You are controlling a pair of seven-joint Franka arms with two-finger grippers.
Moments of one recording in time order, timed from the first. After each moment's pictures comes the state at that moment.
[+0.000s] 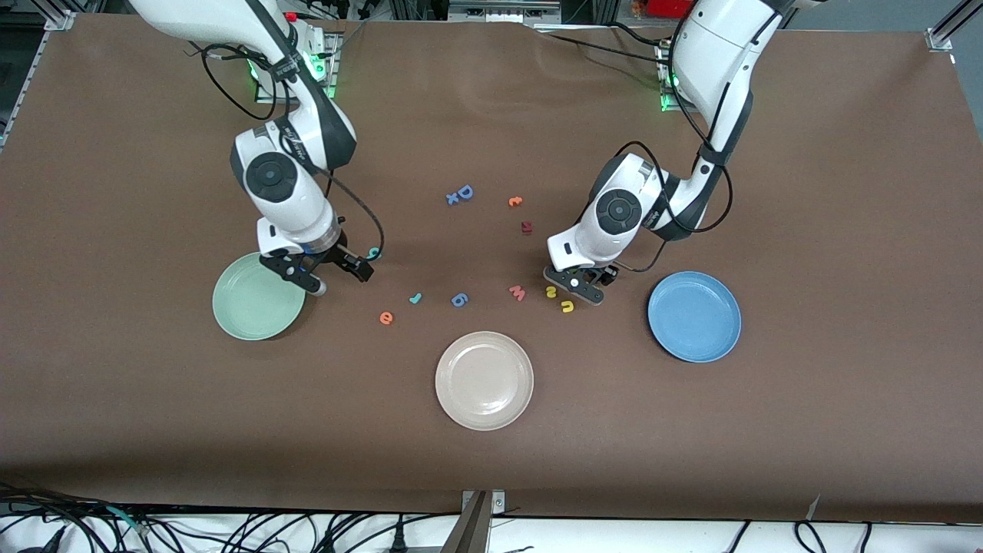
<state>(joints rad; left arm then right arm) -0.47 0.61 -0.09 -1.92 -0.04 2.49 -0.03 0.22 0.36 0.20 -2.08 -0.20 2.46 1.08</state>
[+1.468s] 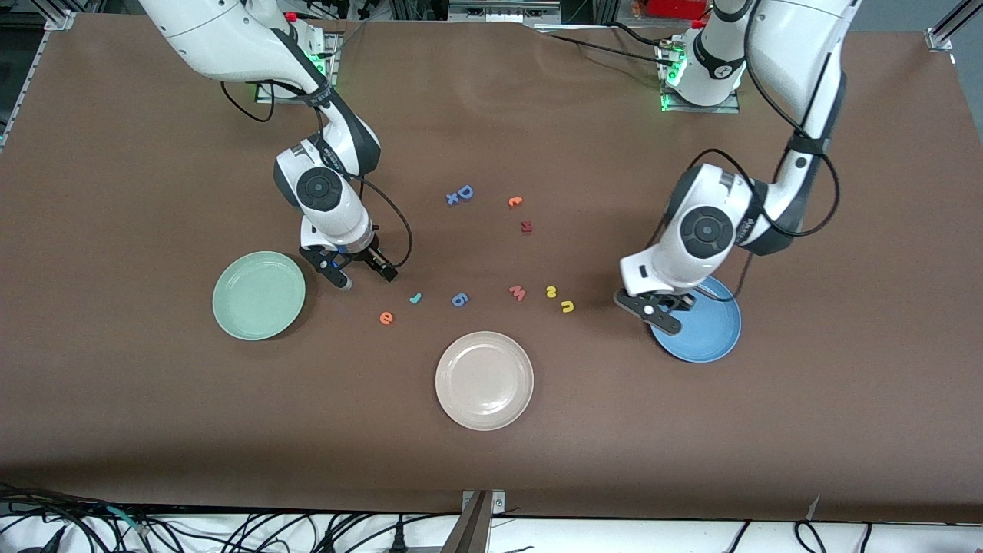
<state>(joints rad) -0.25 0.49 -0.06 -1.85 0.16 2.29 0.17 0.24 0.50 0.23 -2.12 -0.23 2.60 1.35</state>
